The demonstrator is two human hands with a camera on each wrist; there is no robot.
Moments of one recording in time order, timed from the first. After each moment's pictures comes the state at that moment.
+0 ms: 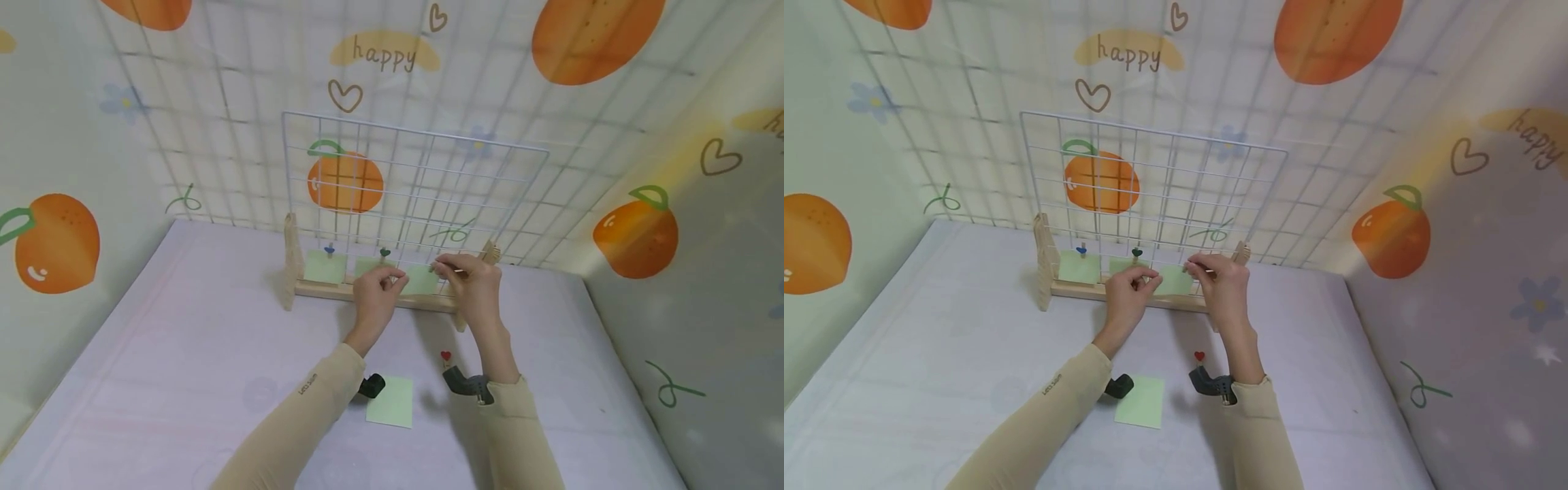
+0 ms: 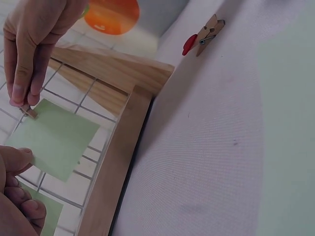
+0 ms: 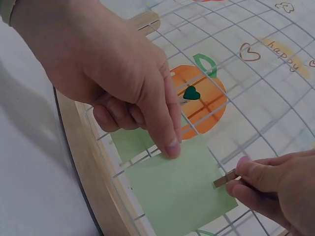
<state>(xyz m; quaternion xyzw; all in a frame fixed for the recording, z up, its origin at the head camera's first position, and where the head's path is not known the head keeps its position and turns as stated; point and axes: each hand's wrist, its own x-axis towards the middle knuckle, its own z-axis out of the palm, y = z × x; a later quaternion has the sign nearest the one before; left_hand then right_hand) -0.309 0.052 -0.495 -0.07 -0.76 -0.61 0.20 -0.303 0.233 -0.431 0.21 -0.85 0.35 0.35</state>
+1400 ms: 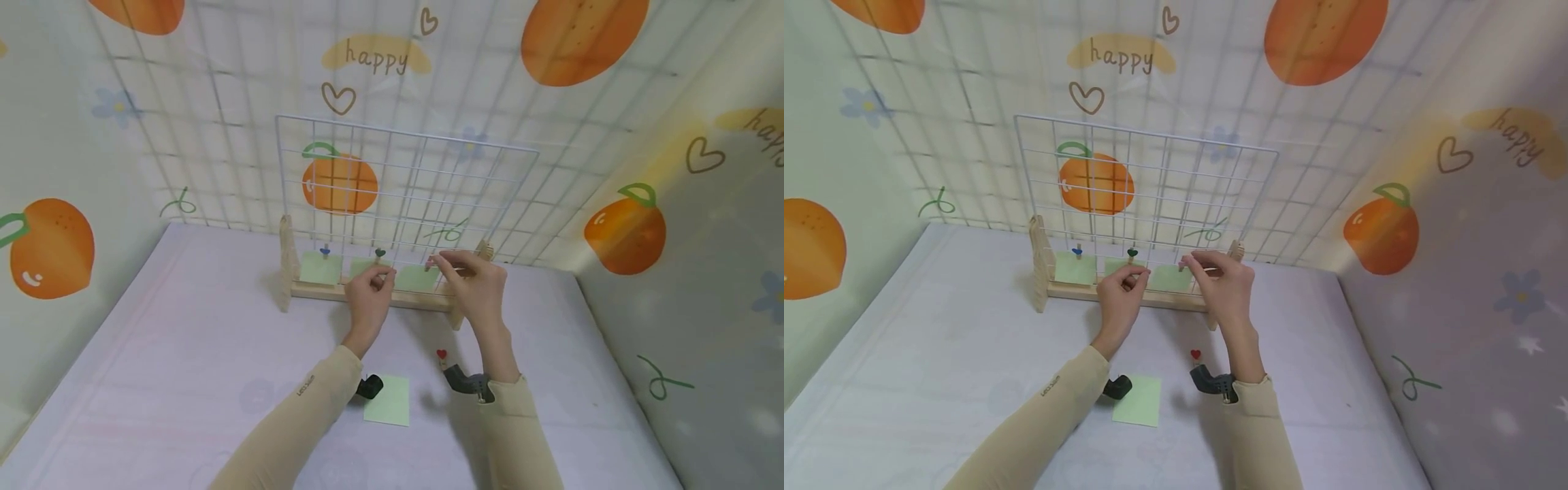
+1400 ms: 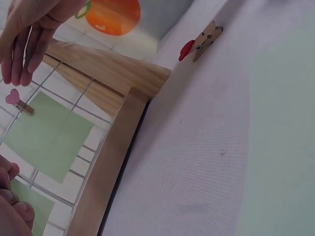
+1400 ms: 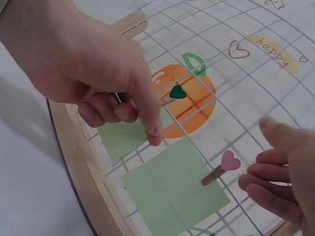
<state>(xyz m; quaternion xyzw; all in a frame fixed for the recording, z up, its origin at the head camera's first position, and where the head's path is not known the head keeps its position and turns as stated) -0.304 0.055 -0.498 -0.04 -0.72 -0.64 0.26 -0.296 0.242 -0.426 0.18 -0.83 0.39 0.37</state>
